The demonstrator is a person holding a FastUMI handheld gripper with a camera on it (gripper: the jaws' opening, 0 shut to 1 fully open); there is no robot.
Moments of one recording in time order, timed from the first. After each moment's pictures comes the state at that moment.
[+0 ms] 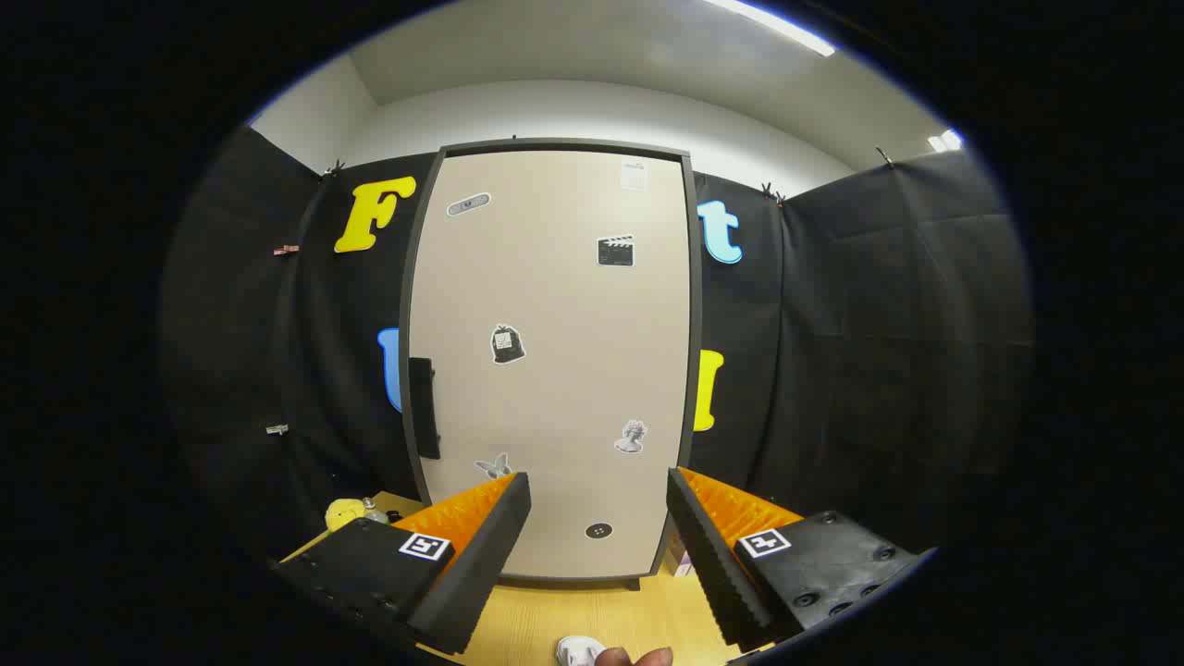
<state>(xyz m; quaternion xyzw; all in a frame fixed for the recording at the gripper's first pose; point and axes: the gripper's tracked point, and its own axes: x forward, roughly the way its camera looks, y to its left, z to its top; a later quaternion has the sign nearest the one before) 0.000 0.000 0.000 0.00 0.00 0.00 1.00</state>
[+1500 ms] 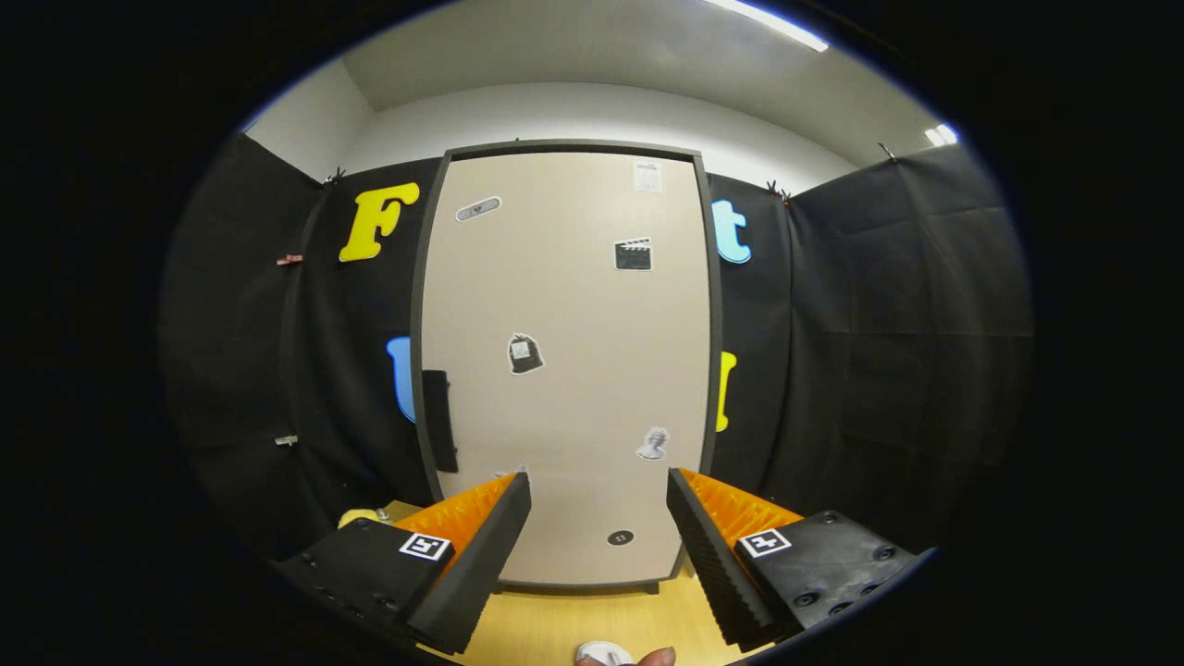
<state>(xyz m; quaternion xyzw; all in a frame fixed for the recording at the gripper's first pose) 0.016 0.043 0.010 0.03 -0.01 0.03 1.00</state>
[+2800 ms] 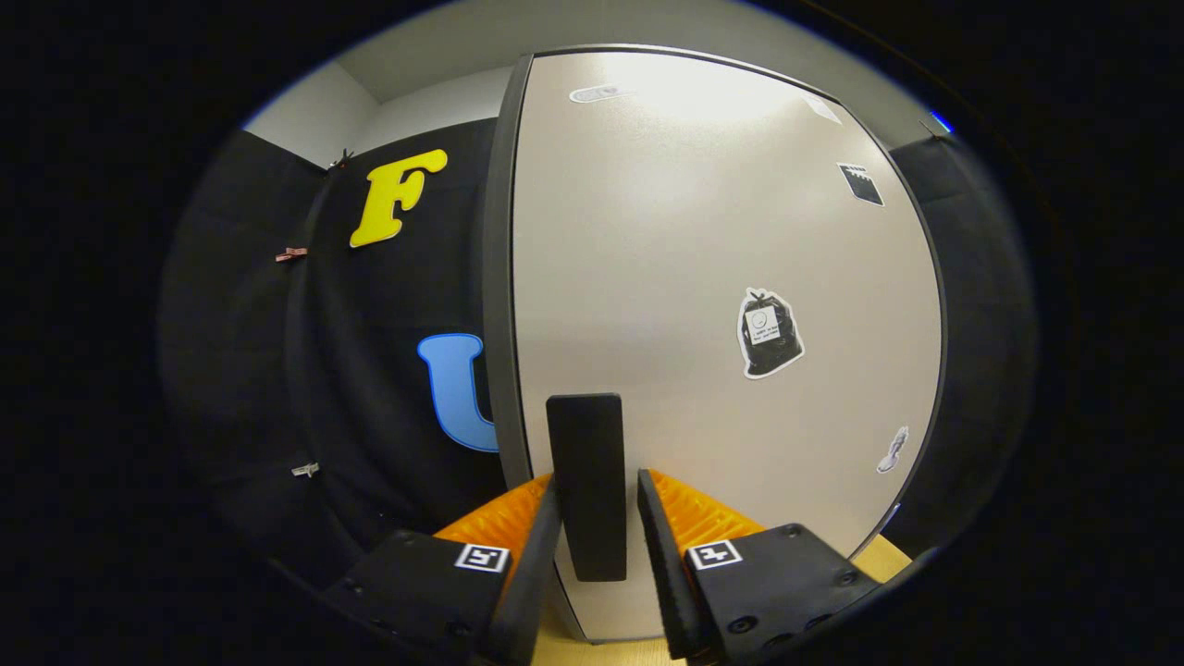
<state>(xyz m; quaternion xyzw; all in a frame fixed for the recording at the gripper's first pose) 0.184 0.209 -0.019 0.05 0.01 0.05 1.00</state>
